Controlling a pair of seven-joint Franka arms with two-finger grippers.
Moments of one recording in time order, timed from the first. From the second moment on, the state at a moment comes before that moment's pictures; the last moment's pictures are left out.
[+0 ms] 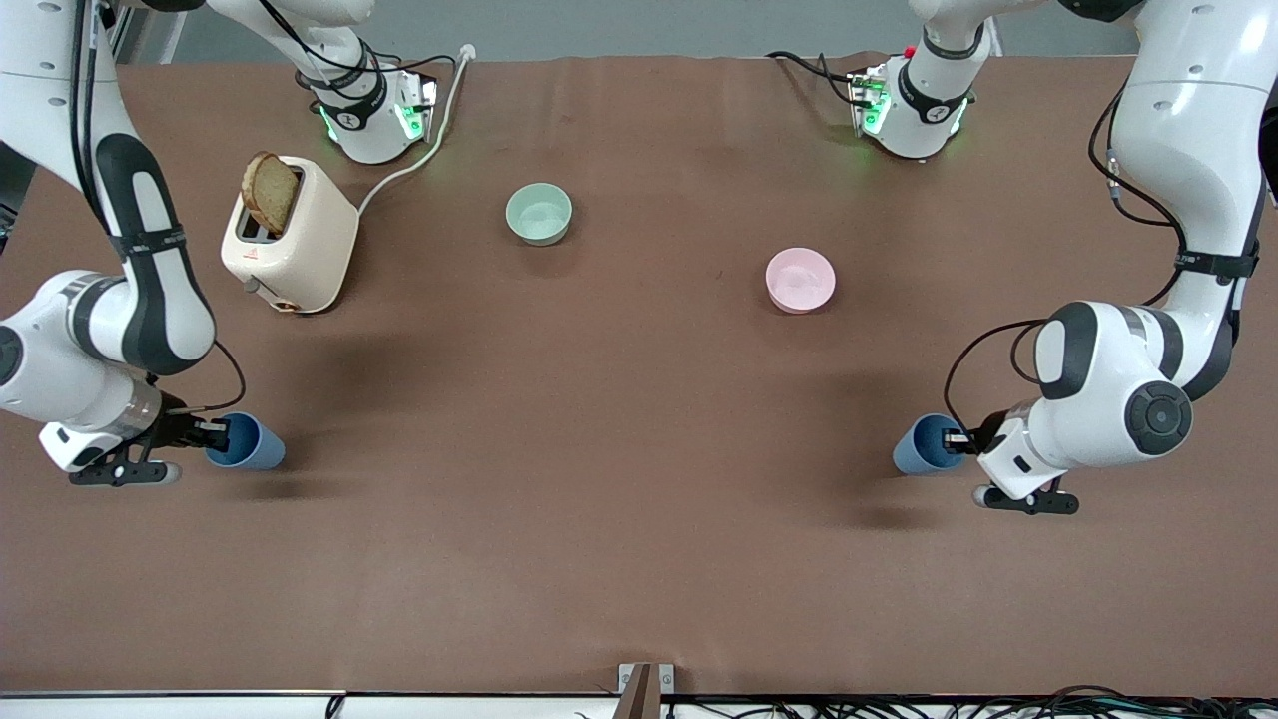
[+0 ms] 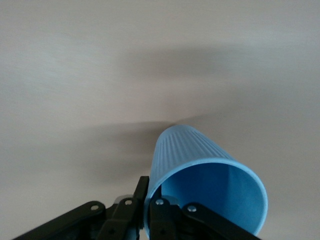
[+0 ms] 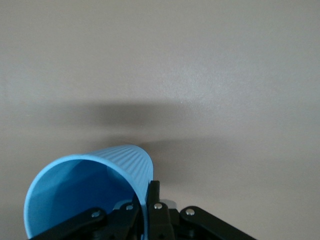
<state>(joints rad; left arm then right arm) 0.20 0.61 -0.40 -1.59 0.09 2.06 -0.11 -0.09 0.50 -0.11 -1.76 0.10 2.27 -0.29</state>
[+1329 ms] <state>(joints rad) -0.33 0.75 -0.50 -1.55 0.21 2.21 -1.05 0.14 0.30 0.07 -1.36 0.18 1.70 0.55</state>
